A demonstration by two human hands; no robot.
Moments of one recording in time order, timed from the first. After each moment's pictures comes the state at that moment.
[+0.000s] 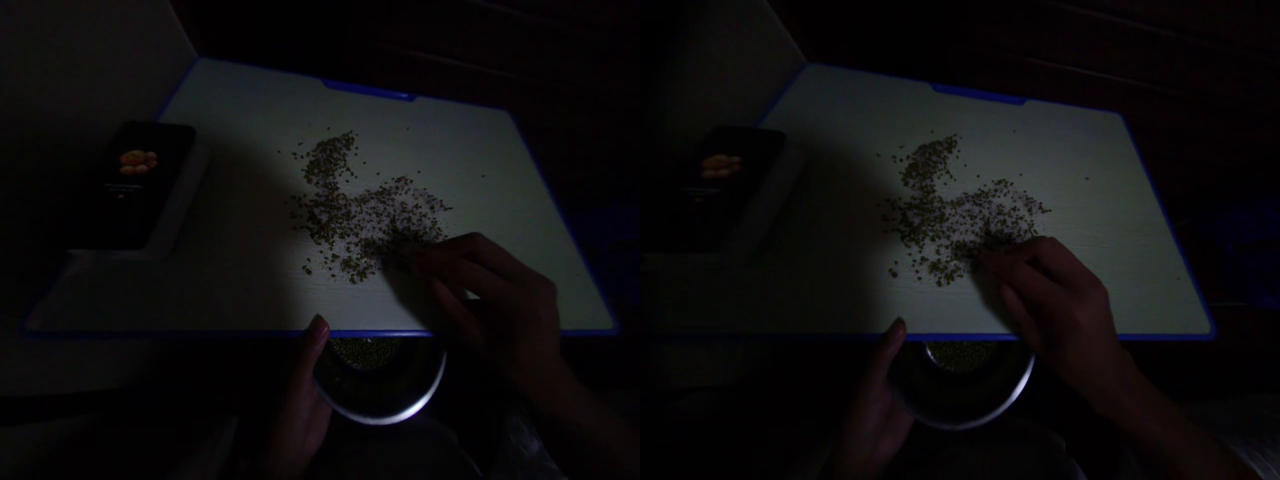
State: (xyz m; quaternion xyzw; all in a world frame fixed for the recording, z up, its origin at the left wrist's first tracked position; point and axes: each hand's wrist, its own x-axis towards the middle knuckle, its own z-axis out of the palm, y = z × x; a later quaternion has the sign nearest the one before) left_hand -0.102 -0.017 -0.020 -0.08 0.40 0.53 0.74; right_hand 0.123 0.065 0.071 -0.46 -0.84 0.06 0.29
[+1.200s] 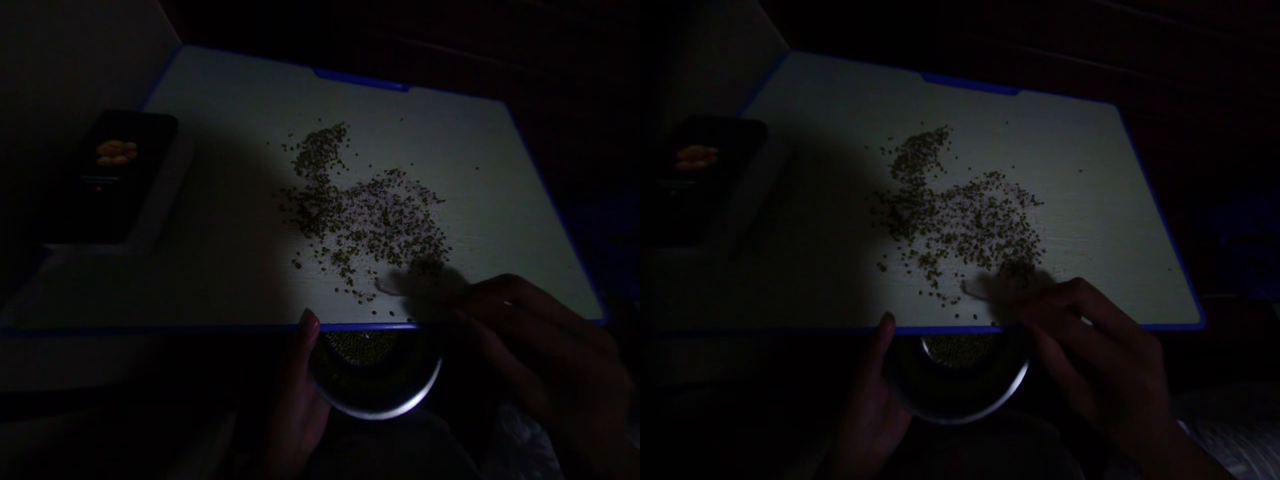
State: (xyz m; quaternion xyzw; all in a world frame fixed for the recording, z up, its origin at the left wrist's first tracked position) left_hand -0.090 -0.016 -0.011 -0.10 0.46 0.52 0.71; right_hand 0.152 0.018 0.078 -0.49 -0.81 0.10 0.30
